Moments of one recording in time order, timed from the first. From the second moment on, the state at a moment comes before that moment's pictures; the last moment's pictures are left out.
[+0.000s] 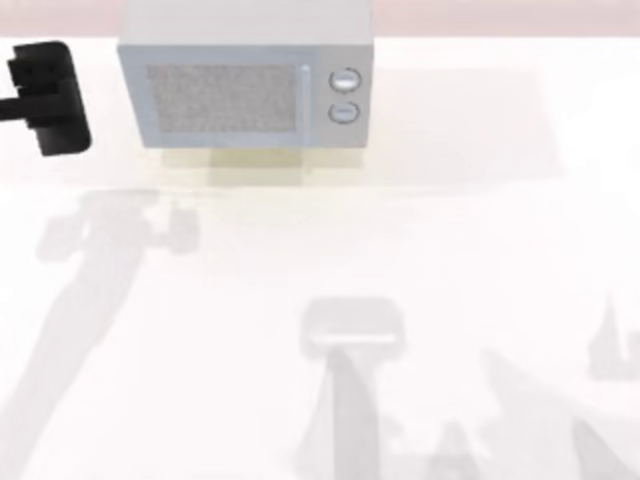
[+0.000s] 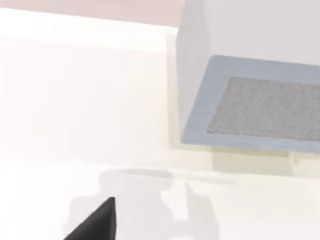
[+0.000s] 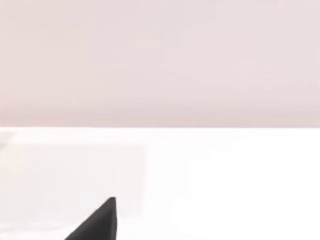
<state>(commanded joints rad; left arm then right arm) -0.28 0.96 0.99 -0.57 -0.14 -0.25 0.00 0.00 0.00 0.00 0.00 0.00</state>
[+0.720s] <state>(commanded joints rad) -0.58 2.02 2.15 -1.13 -0.28 -0.52 0.00 0.00 0.00 0.00 0.00 0.00</state>
